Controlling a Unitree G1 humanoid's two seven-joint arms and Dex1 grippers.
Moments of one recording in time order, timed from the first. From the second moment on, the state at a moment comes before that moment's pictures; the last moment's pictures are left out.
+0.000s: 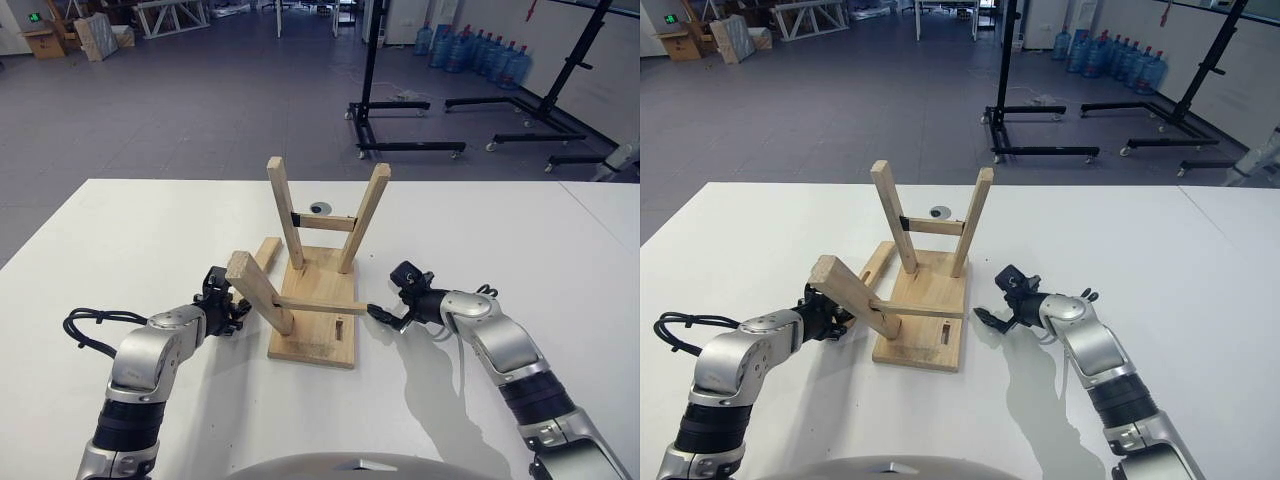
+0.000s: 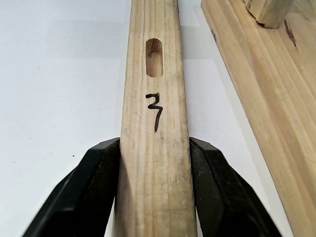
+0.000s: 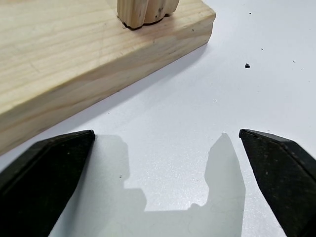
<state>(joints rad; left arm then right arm) -0.10 0.35 -0.01 -0.32 -0.26 1.12 -0.26 -0.21 -0.51 0.22 -0.04 0.10 0.65 0.62</state>
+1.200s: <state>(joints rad) -0.78 0.46 0.37 -0.12 -1.40 1.21 -0.55 -0.80 -0.40 -0.51 -0.03 1.31 1.25 0.54</state>
